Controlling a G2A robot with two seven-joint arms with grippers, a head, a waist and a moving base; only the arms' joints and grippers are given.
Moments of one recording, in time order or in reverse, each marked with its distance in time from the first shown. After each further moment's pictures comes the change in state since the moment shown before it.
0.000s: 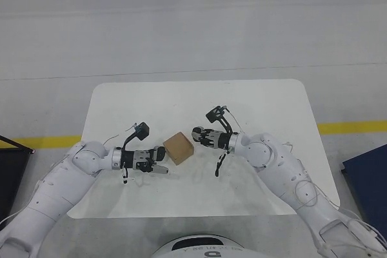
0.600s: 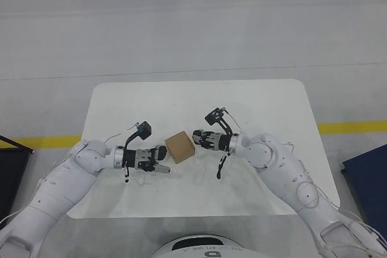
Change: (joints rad) left arm -0.015 -0.005 0.012 -0.006 0.037 0.018 0.020; right arm -0.007 0.004 0.005 -0.023 -0.009 0.002 0.075
